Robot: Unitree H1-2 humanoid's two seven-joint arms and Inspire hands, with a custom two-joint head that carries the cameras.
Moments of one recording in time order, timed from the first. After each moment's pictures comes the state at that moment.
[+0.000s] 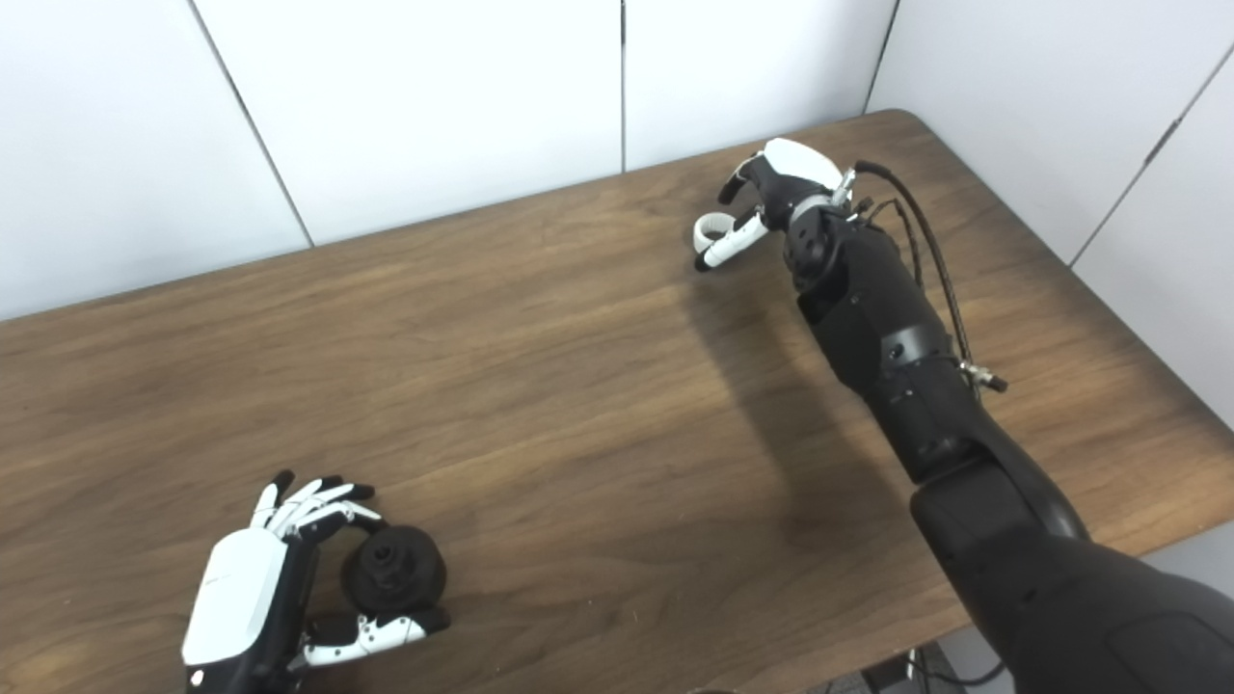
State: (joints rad) left arm 0.16 0.20 -0.33 -0.25 0.89 -0.01 0.02; right arm -0.57 -0.50 0.06 0.35 -0.78 0.47 0.31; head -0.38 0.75
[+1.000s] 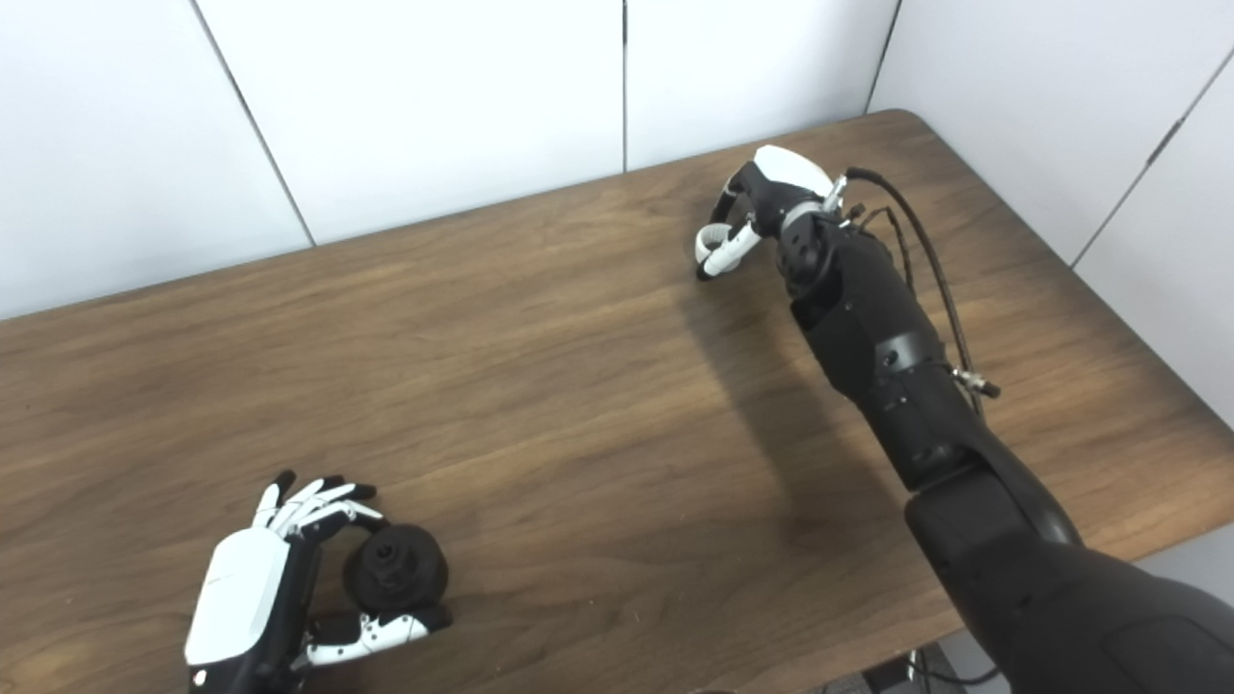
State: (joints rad) left arm 0.16 0.19 -0.33 -0.25 0.90 -0.01 0.03; right arm -0.55 -0.49 0.06 0.32 -0.75 0.47 0.30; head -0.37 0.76
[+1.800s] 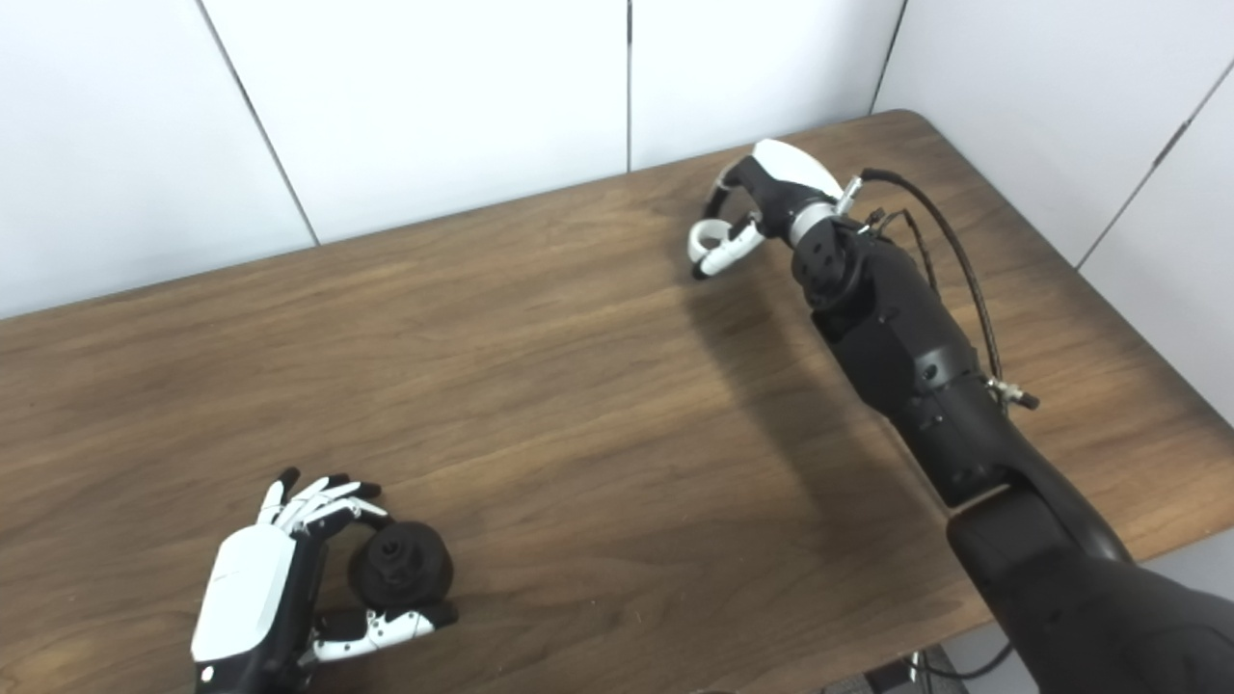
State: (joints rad) left arm 0.16 0.16 -0.34 -0.25 0.93 0.00 0.03; right arm -0.49 -0.54 0.12 0.12 -0.63 0.43 0.29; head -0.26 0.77
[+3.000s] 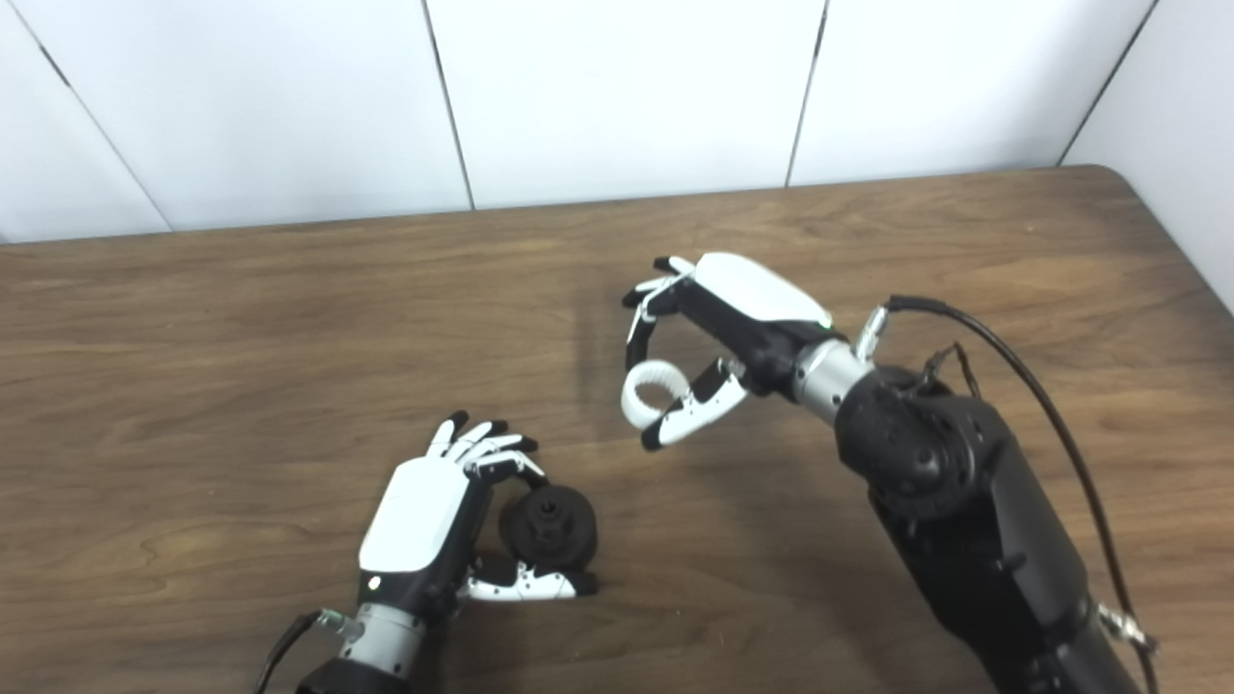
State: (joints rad) left arm 0.13 0.08 -0.43 -0.24 1.03 0.09 0.02; right arm -0.30 -0.38 0.26 -0.57 -0.67 0.47 0.72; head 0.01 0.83
